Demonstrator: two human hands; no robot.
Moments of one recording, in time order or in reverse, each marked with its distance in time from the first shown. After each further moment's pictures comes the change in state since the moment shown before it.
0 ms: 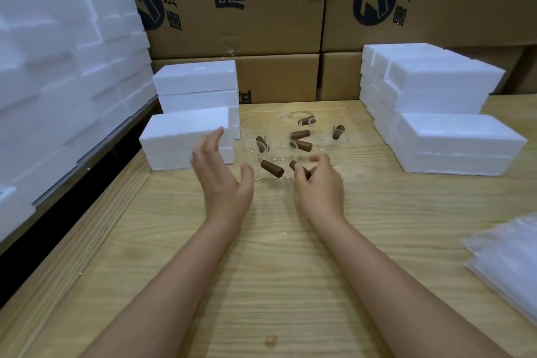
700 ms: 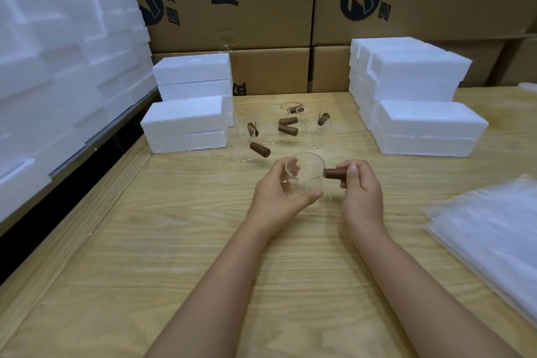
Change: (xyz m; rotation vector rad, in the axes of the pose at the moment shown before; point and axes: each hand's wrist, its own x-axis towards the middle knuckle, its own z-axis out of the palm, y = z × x) left_hand -0.069 0.055 0.029 -0.334 -0.553 -0.288; right_hand -0.051 0.051 -0.076 0.518 0.160 -0.001
